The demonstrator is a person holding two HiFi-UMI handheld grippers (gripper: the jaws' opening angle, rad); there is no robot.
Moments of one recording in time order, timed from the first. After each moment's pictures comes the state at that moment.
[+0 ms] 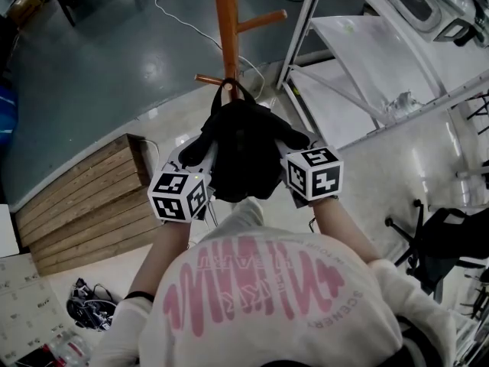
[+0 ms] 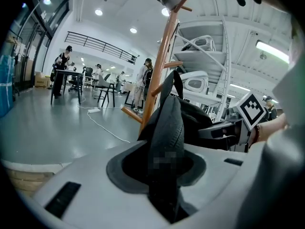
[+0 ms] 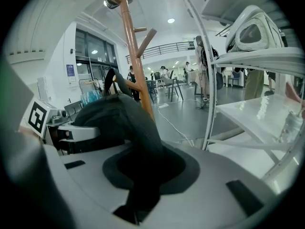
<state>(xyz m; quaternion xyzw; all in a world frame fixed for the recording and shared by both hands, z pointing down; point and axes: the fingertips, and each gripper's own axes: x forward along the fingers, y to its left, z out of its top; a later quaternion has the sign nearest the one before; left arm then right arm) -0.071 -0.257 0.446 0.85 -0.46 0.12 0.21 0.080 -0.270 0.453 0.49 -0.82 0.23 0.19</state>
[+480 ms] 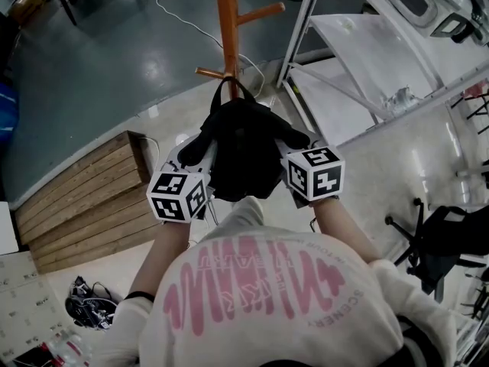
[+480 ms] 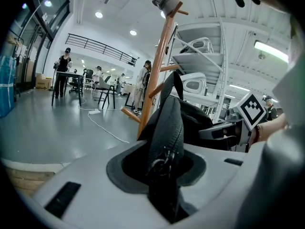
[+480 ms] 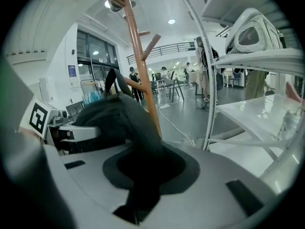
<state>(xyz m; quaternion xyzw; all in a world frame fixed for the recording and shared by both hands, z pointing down) -0.072 -0.240 0.441 0.85 -0.47 0.12 0.20 0.080 -0.251 0.449 0.48 -0.83 0.22 0.19</state>
